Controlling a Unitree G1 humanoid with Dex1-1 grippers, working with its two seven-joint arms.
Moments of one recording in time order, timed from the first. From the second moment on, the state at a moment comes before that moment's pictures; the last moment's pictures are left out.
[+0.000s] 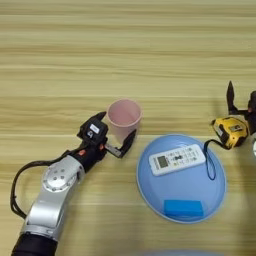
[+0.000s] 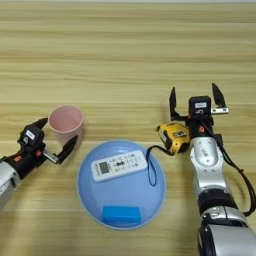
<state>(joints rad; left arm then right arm) 0.05 0.21 -0.12 0.01 -0.09 -0.03 -0.47 -0.40 -0.28 -0.14 0.85 -0.05 -0.71 -0.04</state>
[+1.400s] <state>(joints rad) -0.26 0.11 0.14 0.33 -0.12 -0.40 -0.16 -0.41 -0.28 -0.14 0.86 -0.05 -0.73 -0.04</state>
